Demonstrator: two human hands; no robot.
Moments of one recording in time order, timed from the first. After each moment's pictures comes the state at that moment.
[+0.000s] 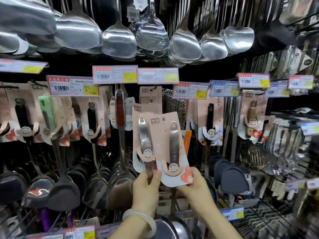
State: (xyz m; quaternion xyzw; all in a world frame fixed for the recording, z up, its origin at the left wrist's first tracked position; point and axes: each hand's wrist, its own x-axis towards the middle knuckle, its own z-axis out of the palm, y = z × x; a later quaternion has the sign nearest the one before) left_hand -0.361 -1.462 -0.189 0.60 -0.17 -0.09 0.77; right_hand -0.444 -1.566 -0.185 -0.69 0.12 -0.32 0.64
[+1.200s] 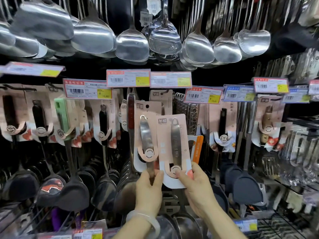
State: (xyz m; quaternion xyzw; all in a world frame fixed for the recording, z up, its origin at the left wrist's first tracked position) left_hand -0.349 -1.453 -0.179 0.64 -0.19 0.00 0.75; right_hand -0.414 -1.553 -0.165 -0.58 0.05 -0.32 0.75
